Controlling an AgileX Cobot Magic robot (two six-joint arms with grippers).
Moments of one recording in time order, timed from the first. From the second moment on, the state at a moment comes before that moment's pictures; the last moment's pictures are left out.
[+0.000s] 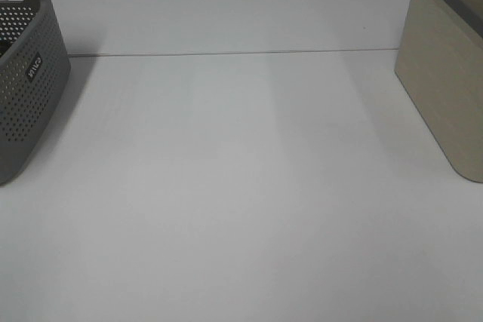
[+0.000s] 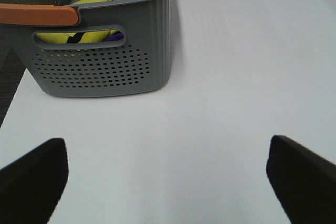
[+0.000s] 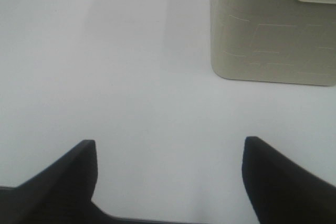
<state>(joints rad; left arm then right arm) 0.02 -0.01 -0.50 -0.01 1.06 0.01 -0.01 0.04 -0.51 0.09 1.08 -0.17</state>
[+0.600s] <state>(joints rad) 0.02 -0.01 -0.50 -0.01 1.06 0.01 -0.01 -0.01 -0.50 0.09 1.08 -0.16</state>
